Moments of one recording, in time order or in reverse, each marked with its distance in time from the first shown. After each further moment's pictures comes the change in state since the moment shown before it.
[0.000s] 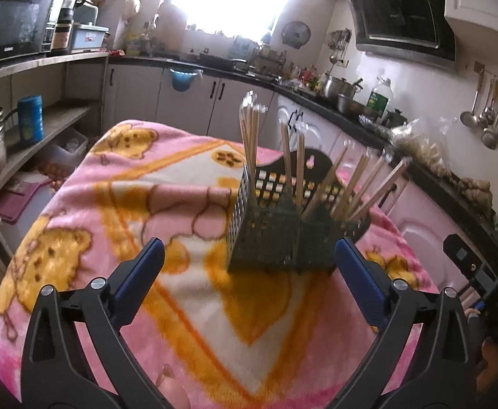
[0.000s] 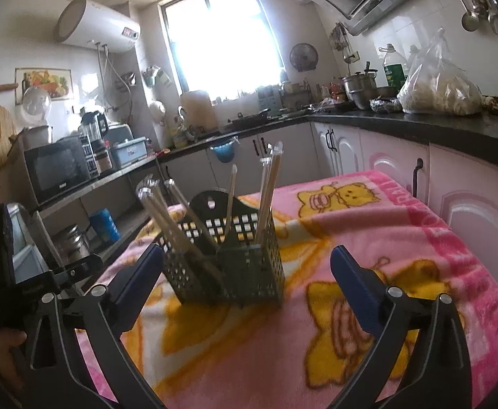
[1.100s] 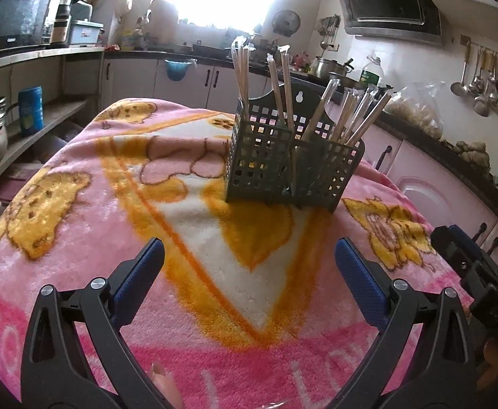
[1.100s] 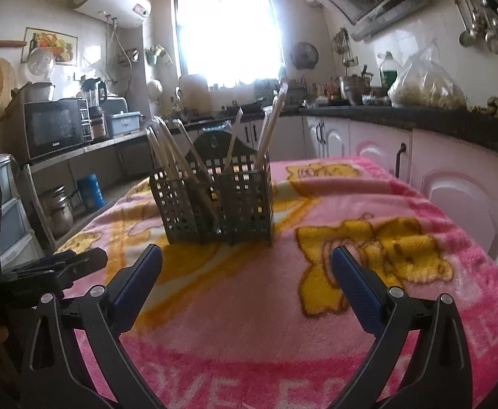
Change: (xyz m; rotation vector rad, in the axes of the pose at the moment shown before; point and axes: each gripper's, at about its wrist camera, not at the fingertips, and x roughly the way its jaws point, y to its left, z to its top) left arm -0.010 -0.002 -0.083 0.051 0.008 0.001; right arm -0.026 0.022 -0.079 -0.118 -0.019 -0.088
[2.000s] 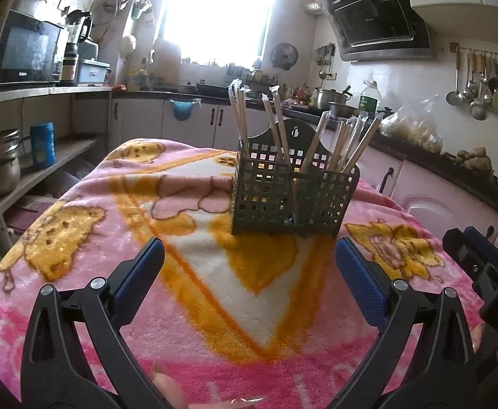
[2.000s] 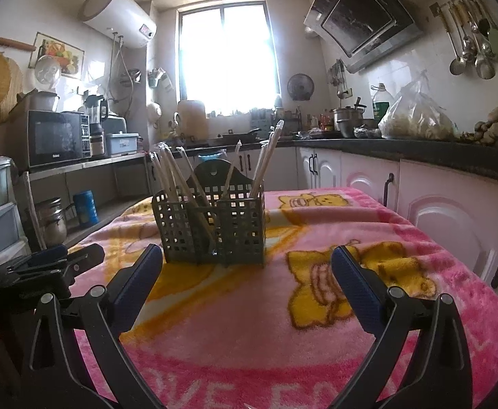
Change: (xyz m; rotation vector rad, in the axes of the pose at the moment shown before) left arm -0.020 -0.010 -0.005 0.052 -0.167 0.048; right arm -0.021 0.005 -0.008 -0.021 -0.107 -0.038
